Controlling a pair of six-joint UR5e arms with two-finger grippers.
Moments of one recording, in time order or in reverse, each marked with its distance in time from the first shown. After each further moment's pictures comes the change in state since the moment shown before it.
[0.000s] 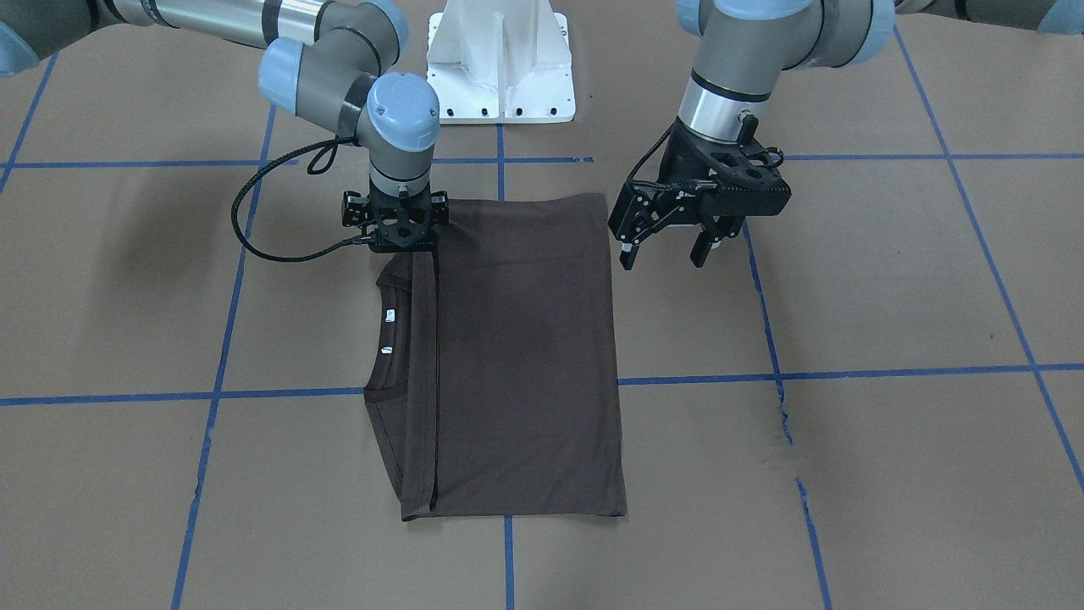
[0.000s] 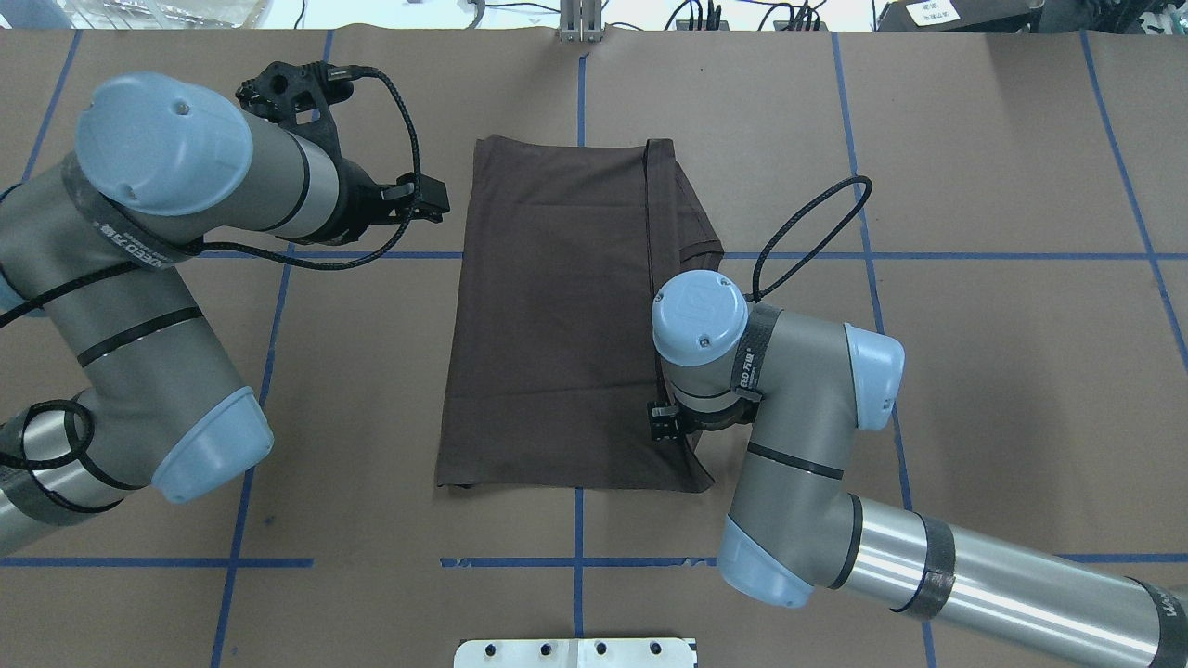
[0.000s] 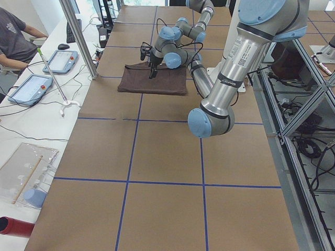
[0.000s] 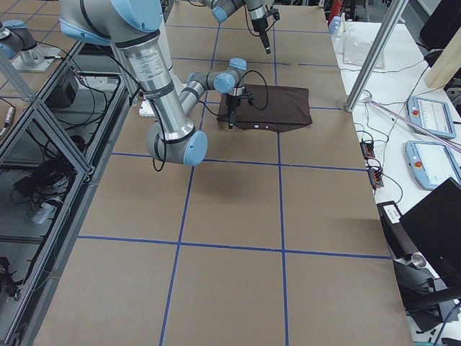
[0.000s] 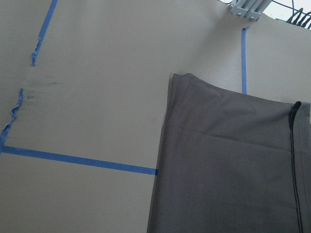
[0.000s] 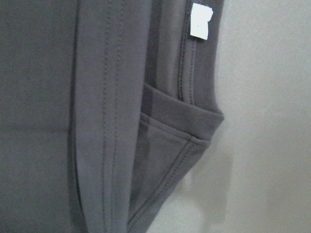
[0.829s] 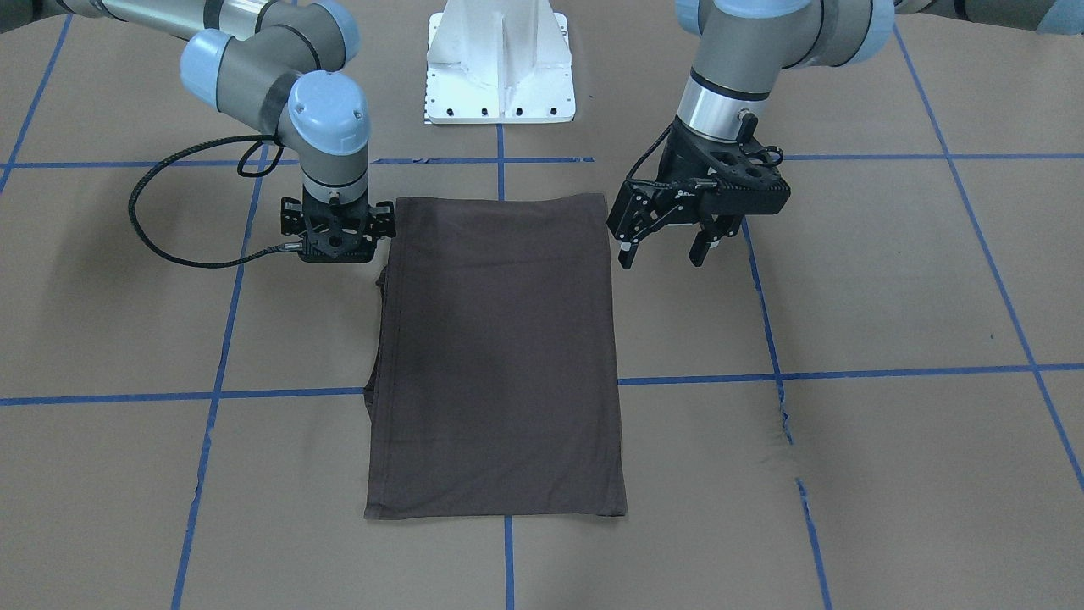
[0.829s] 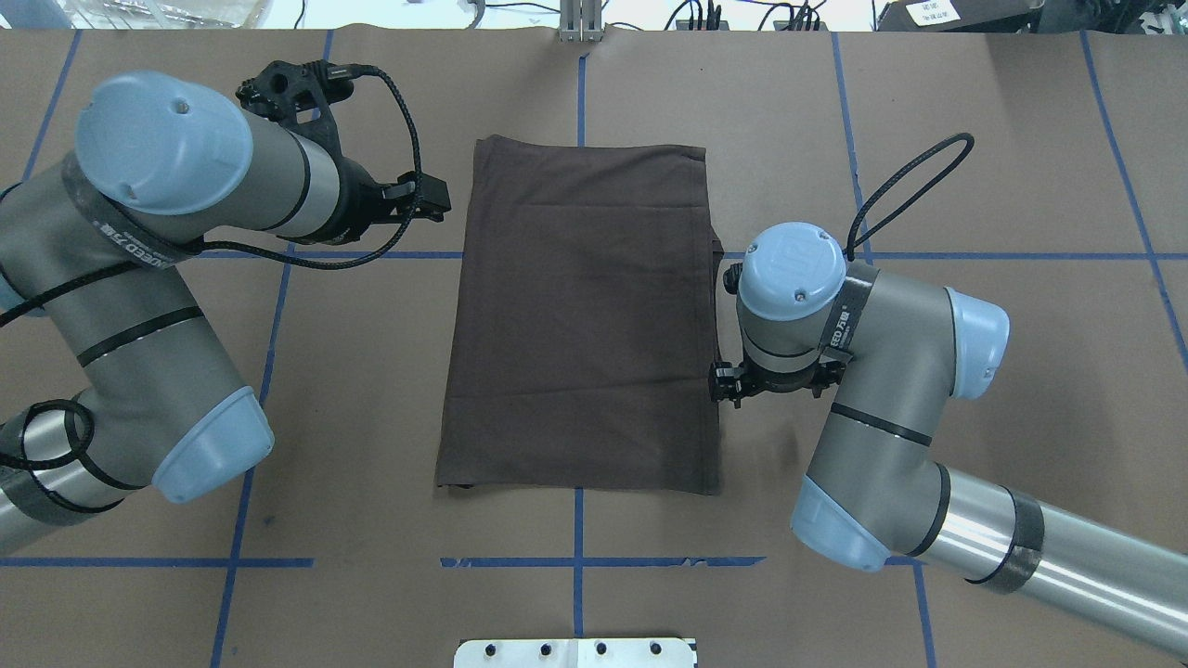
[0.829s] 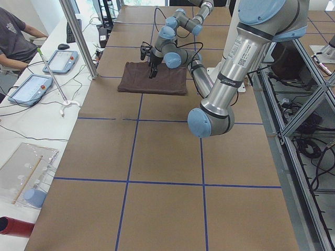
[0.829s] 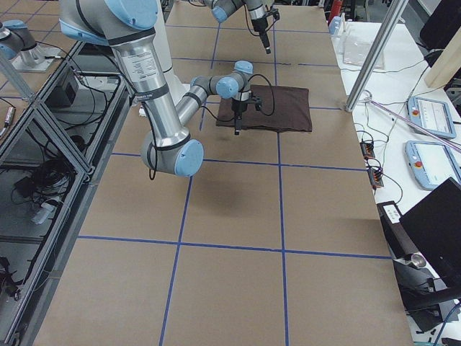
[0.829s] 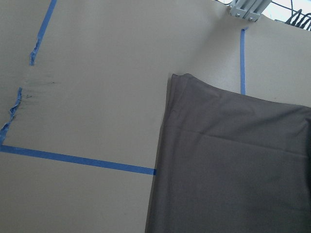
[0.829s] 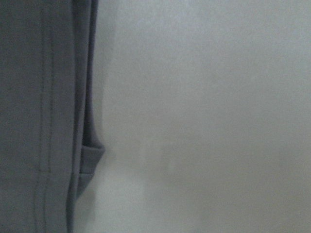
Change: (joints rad) left arm 0.003 -0.001 -0.002 -0.002 -0.004 -0.012; right arm 0.102 -0.096 0.118 0.001 0.026 -0.037
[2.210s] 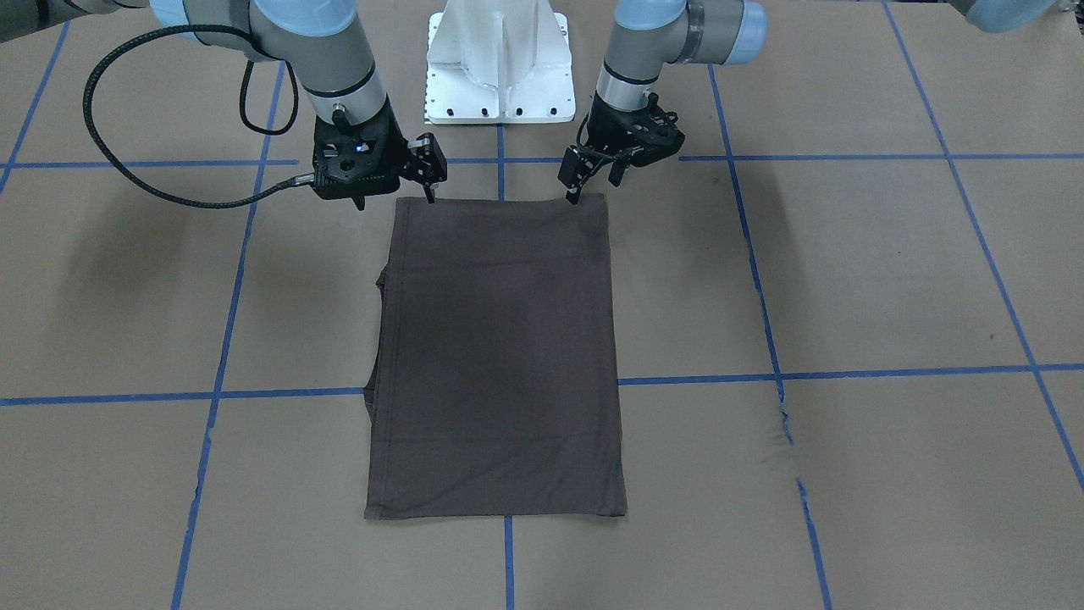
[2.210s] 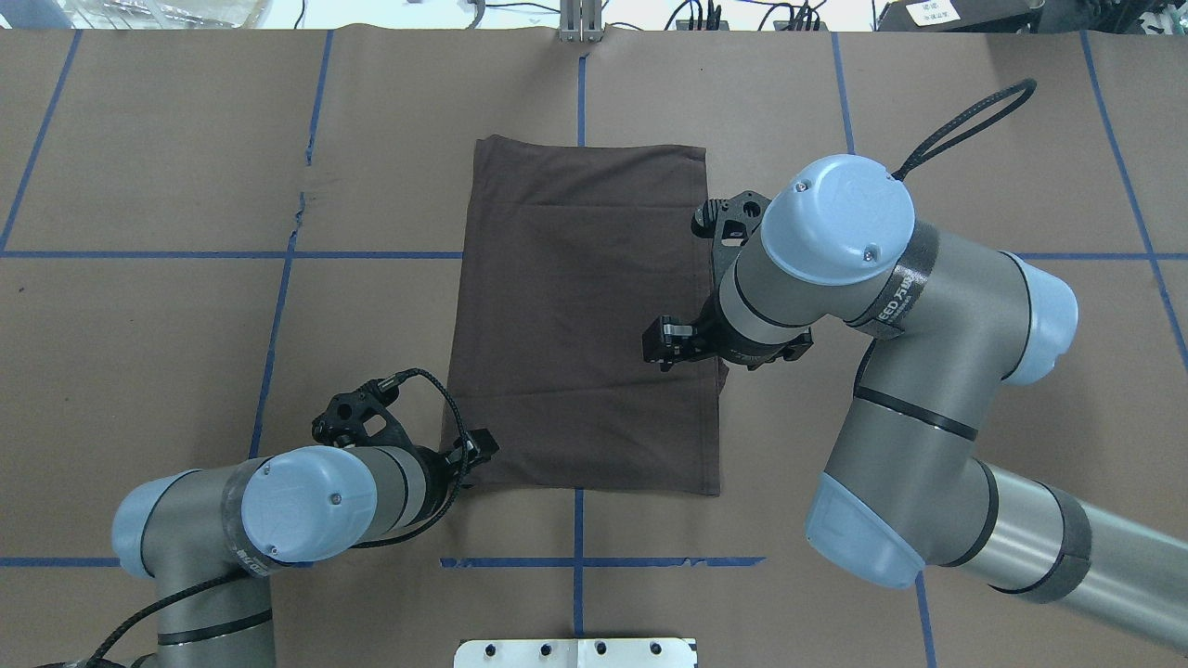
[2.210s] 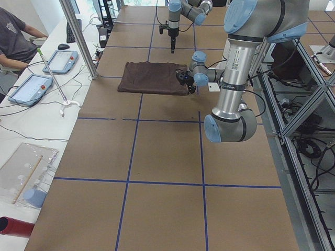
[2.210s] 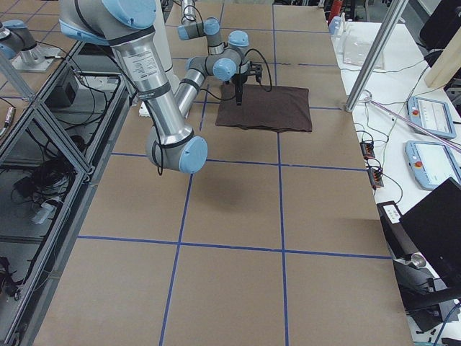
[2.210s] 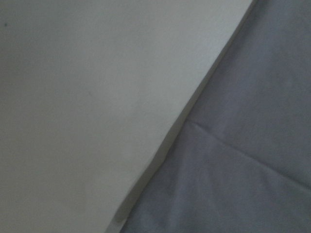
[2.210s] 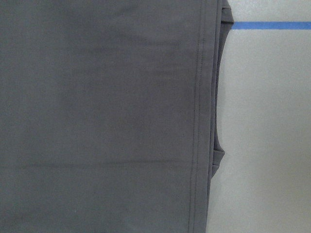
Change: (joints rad) left arm 0.459 0.165 0.027 -0.134 0.228 -0.680; right arm 0.019 0.037 0.160 0.115 0.039 0.138
